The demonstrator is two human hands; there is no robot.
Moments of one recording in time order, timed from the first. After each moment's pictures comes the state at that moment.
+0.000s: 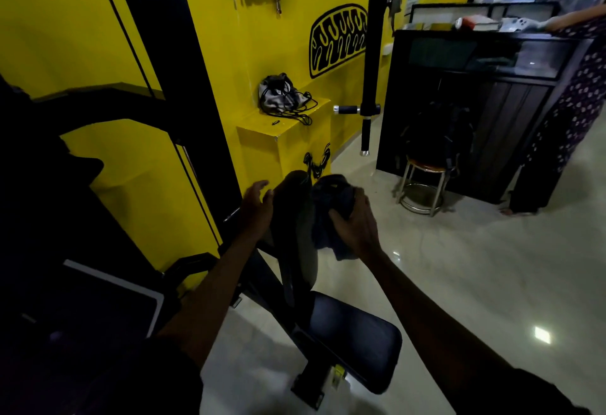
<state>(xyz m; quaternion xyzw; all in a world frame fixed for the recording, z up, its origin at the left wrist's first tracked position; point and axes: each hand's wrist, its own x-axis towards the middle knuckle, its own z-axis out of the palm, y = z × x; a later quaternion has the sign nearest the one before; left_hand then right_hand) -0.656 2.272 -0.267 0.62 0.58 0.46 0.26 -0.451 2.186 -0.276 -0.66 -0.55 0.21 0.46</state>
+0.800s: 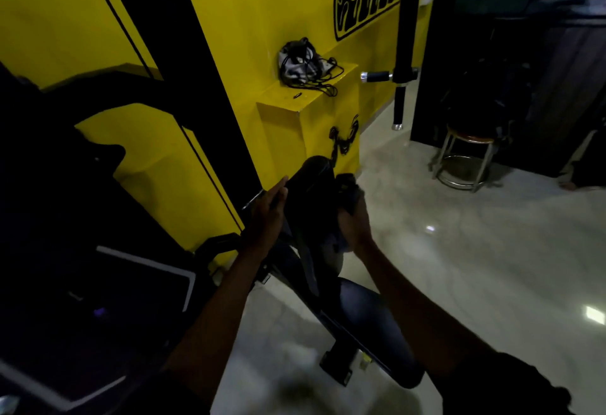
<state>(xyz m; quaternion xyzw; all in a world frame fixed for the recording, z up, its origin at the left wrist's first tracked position) -0.673 2.272 -0.298 0.66 0.53 0.41 0.34 -0.486 2.256 -0.344 -0.58 -0.44 0.39 0.56</state>
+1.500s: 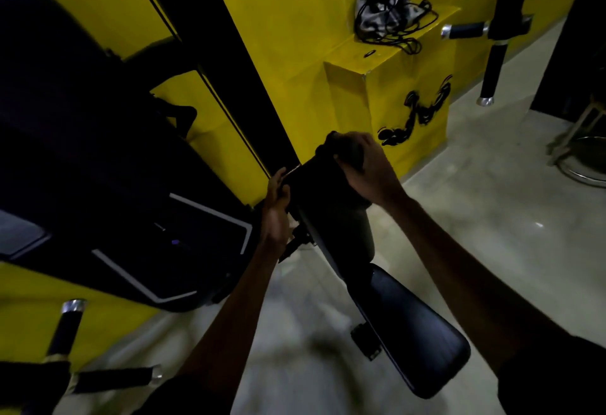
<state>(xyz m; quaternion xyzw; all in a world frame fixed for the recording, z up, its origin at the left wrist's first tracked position) -0.641 2.253 -0.307 0.49 0.58 0.54 0.37 -0.441 2.345 -0.296 -0.44 -0.74 0.25 0.44</state>
